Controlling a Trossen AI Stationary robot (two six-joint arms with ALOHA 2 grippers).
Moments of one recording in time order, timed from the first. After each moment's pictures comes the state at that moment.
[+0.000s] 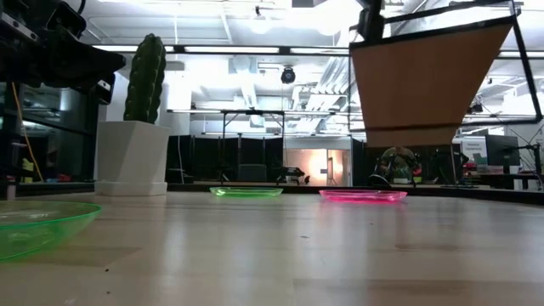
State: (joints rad) left arm -0.09 0.01 0.01 0.01 -0.01 -0.10; right arm 0.12 1.21 0.79 0.25 0.12 0.72
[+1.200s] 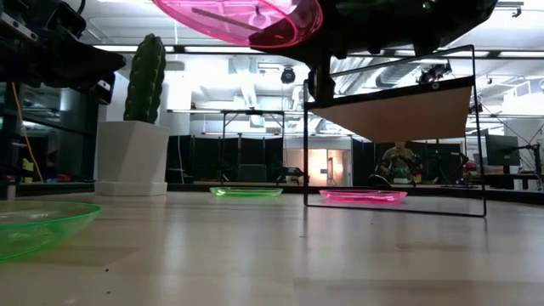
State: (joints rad) left arm -0.09 0.01 0.01 0.01 -0.01 -0.10; right arm 0.12 1.67 0.79 0.66 0.05 0.76
